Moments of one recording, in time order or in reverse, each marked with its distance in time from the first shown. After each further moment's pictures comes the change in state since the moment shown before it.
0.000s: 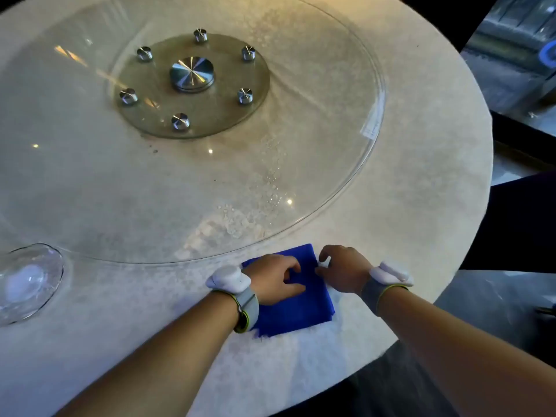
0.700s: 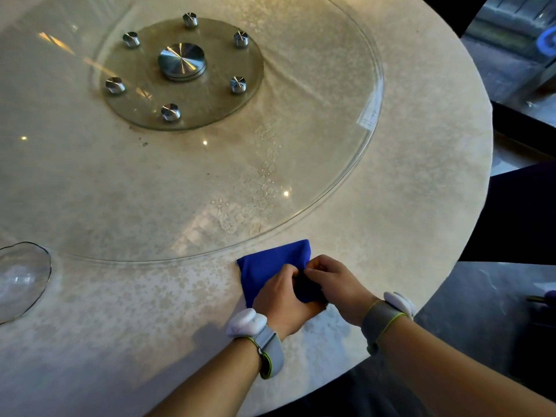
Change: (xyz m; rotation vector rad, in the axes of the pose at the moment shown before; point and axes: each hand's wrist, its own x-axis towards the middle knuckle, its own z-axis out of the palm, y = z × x) left_hand -0.013 0.031 0.065 -0.392 0.318 -0.266; right_hand -0.036 -0.012 0.029 1.027 -0.070 0.134
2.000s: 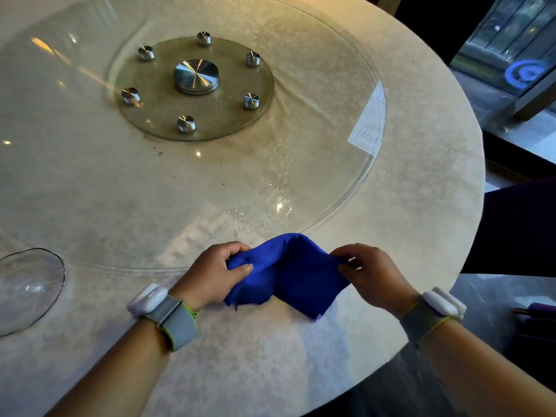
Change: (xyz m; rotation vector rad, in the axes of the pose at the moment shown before) left_hand 0.009 -0.051 -0.160 -0.186 -0.016 0.225; right_hand -0.024 -0.045 -0.020 -0.738 0.204 -0.493
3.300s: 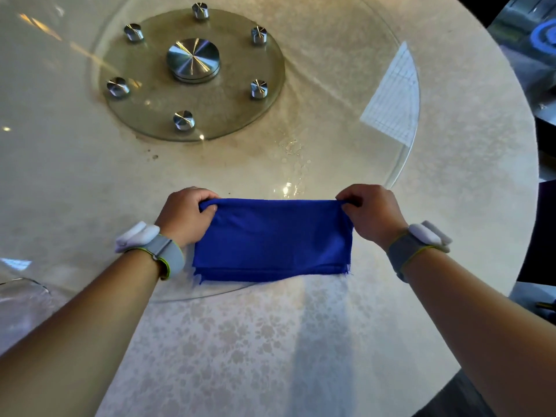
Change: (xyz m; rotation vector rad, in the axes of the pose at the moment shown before) left_hand 0.132 -0.022 -0.092 0.488 0.253 -0.021; right_hand 0.156 -0.021 -0.006 -0.025 0.169 0.097
